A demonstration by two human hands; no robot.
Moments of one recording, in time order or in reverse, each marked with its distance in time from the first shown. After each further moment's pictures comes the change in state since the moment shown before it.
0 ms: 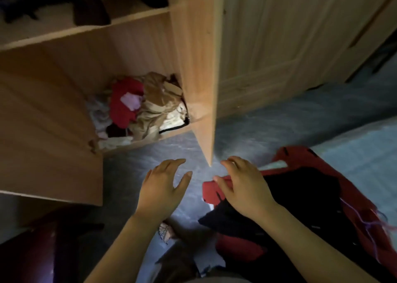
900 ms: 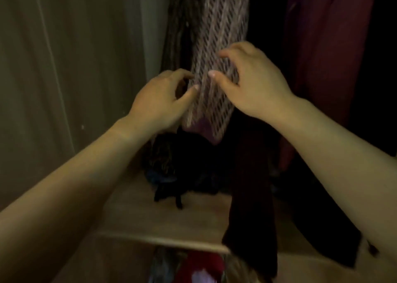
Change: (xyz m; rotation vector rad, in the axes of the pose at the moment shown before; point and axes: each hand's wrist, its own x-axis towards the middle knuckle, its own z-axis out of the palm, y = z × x) left_hand 0.373 -0.207 -0.614 0.288 0.956 0.257; right_hand 0.599 -0.492 -0.271 -0.011 0.812 -0.906
